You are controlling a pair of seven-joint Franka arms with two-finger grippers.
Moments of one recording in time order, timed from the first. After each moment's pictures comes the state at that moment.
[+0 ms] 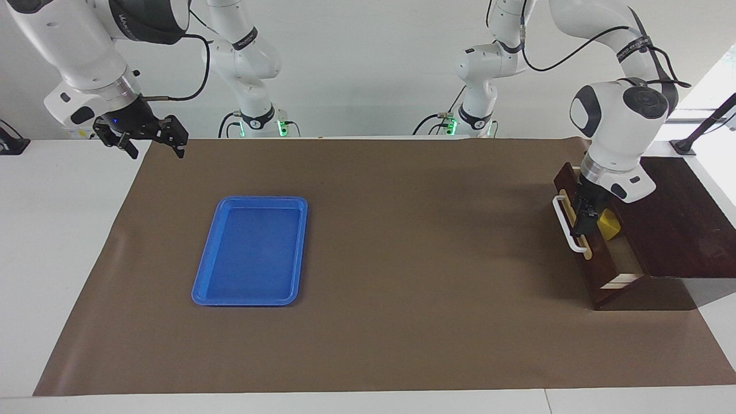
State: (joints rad) left arm 0.18 0.08 -0.12 -1.93 0.12 2.14 -1.03; right arm -0.19 0.01 0.11 -1.57 -0.04 1.48 -0.10
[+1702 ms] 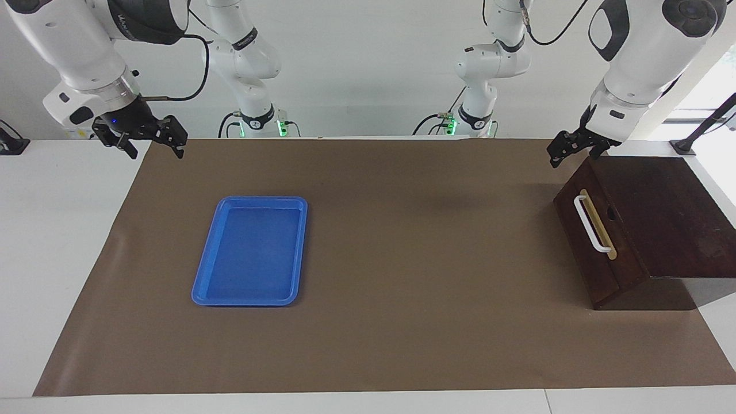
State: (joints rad) left arm 0.04 0.03 -0.13 -1.56 0.07 1.47 -0.14; right arm -0.19 0.01 0.11 -1.57 -0.04 1.48 -0.10
